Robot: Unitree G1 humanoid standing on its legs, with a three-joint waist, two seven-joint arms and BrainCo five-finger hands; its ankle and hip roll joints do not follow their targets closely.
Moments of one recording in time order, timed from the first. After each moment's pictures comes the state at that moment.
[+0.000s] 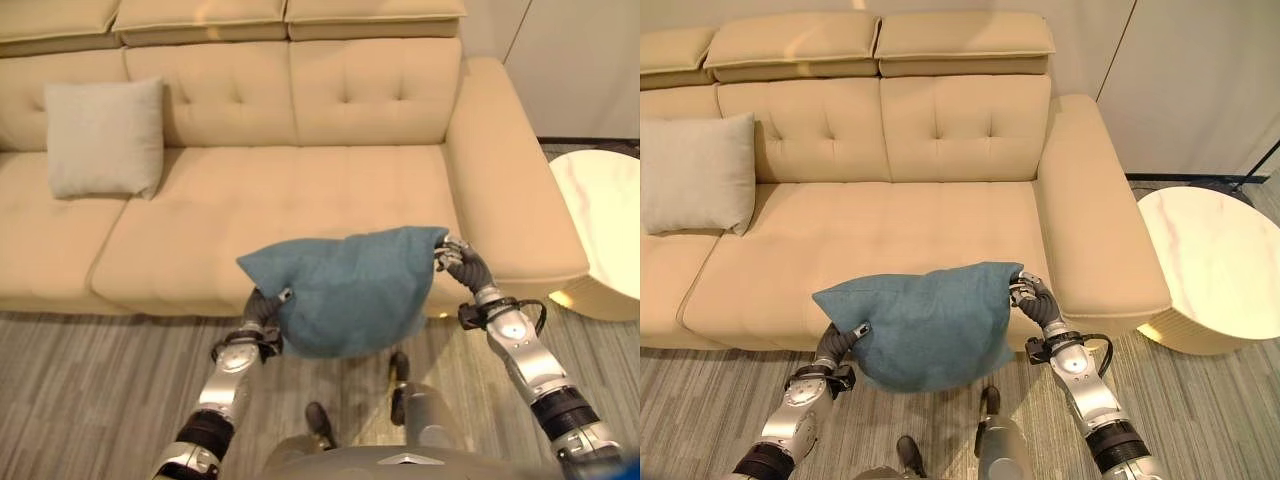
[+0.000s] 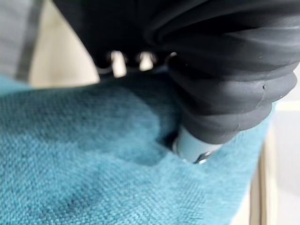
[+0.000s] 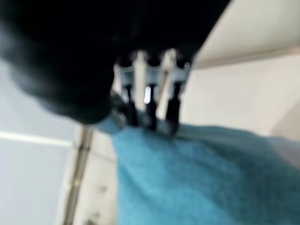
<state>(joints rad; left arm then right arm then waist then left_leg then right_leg) -0.05 0.21 -0.25 0.50 -0.44 -0.12 0.13 -0.12 -0.46 0.23 0.29 0.17 -0.09 -0.07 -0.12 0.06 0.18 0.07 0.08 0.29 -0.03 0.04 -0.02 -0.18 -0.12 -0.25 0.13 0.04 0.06</state>
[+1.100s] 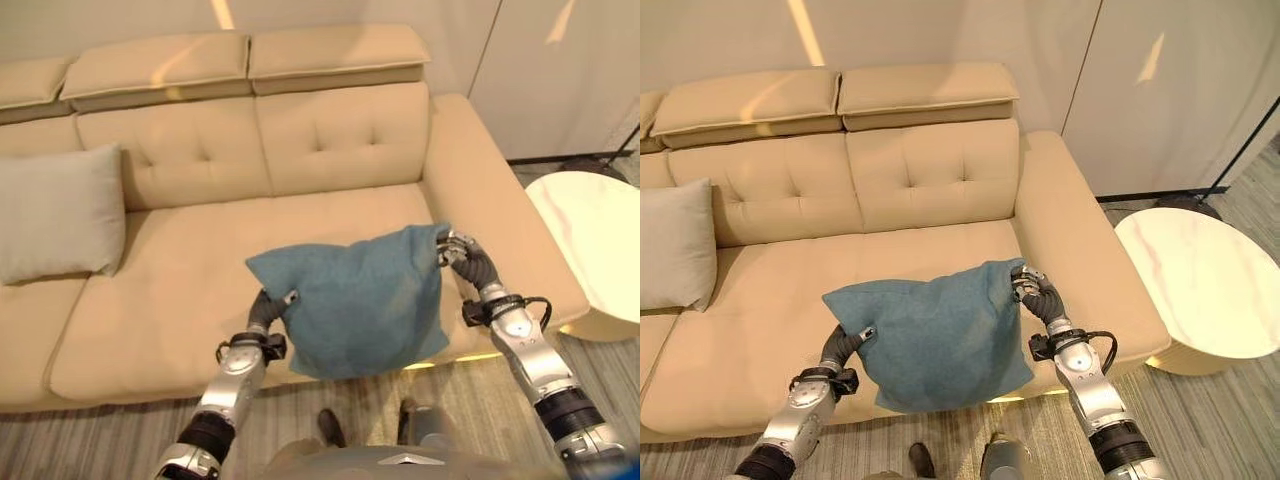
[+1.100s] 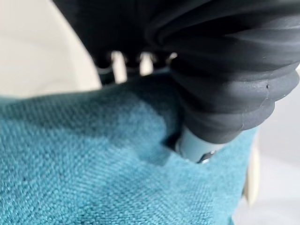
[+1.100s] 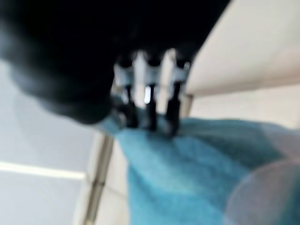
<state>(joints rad) -0.05 0.28 -0.22 0.49 -0.45 -0.12 0.11 -0.12 -0.41 0.23 0.22 0.17 -0.09 -0.06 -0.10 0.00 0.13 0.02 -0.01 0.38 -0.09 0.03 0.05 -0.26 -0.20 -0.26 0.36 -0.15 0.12</state>
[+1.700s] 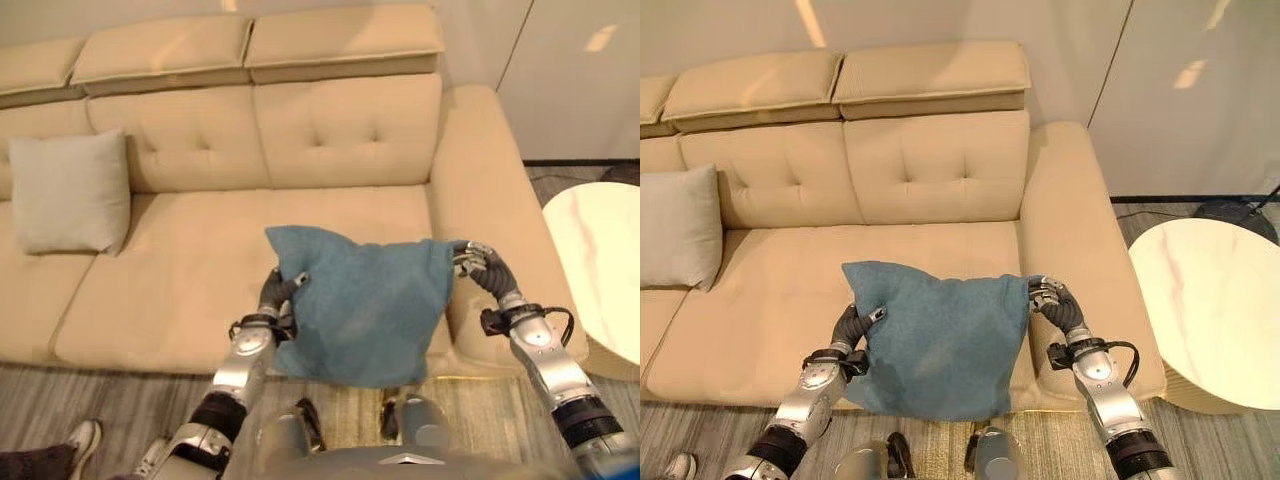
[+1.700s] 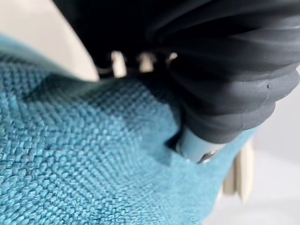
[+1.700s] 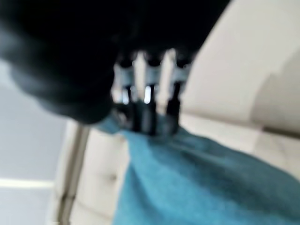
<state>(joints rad) -0.15 0.26 -0.25 0.48 -0.45 -0.13 0.09 -0.08 -0.47 0.17 0.27 0.18 -0.09 -0.05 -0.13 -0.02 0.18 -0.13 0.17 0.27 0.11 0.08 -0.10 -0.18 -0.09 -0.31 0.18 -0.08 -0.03</state>
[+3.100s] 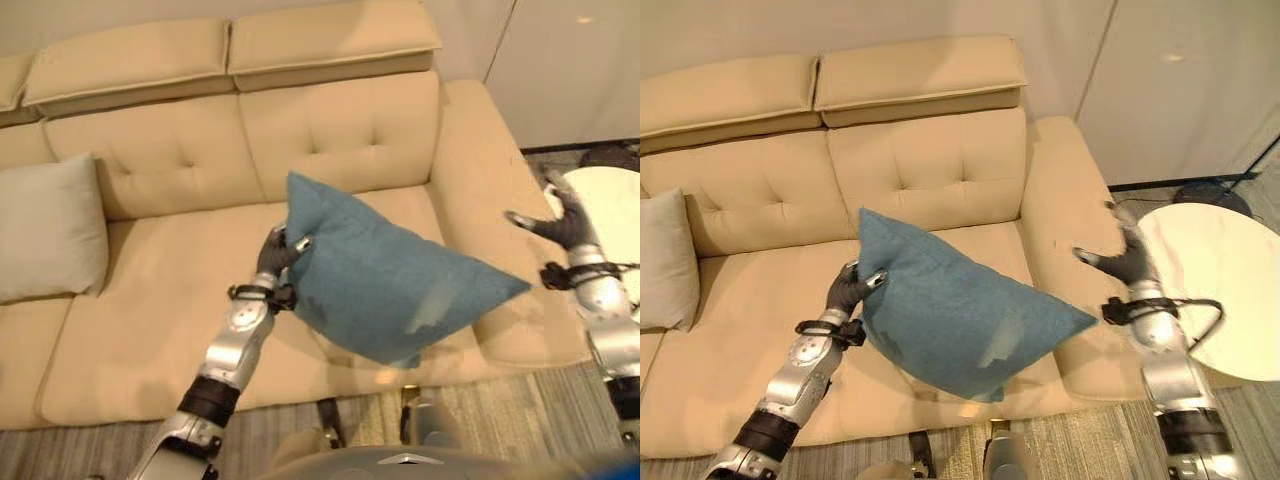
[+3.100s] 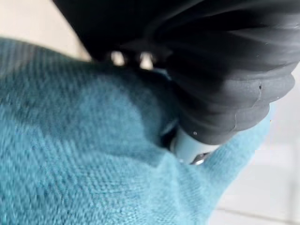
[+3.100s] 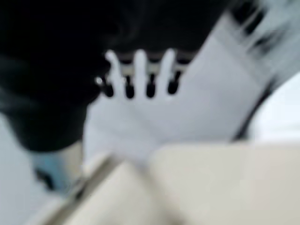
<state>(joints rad) -0.09 0.31 -0.14 0.22 -0.44 -0.12 0.05 0.04 -0.66 -0.22 0.10 -0.12 -0.03 -0.16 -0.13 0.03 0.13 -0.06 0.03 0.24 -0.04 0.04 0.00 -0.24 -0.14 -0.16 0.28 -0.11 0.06</state>
